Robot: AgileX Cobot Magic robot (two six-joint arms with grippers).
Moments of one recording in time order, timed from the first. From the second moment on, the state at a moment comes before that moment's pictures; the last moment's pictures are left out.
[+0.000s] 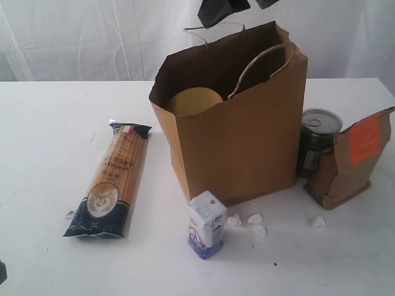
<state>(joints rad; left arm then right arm) -0.63 0.03 0.02 -0.10 0.34 -0.07 0.38 1.68 -1.89 0.31 1.15 -0.39</state>
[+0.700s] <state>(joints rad) -0.63 0.03 0.02 -0.10 0.34 -0.07 0.22 1.48 -1.89 0.12 1.22 -0.18</state>
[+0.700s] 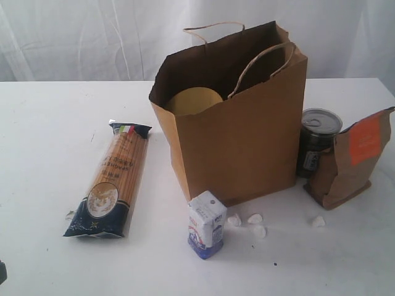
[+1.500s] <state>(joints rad) -0.63 0.03 0.02 -0.10 0.34 -0.07 0.07 1.47 -1.45 0.05 1.02 -0.18</state>
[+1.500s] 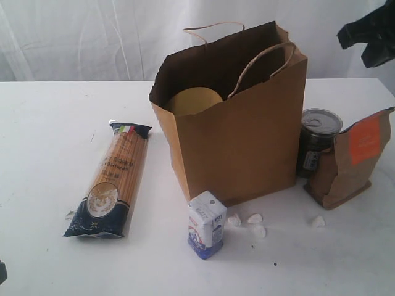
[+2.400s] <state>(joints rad) -0.63 0.03 0.02 -0.10 0.34 -0.07 0.05 1.69 -1.42 0.10 0.81 -0.26</state>
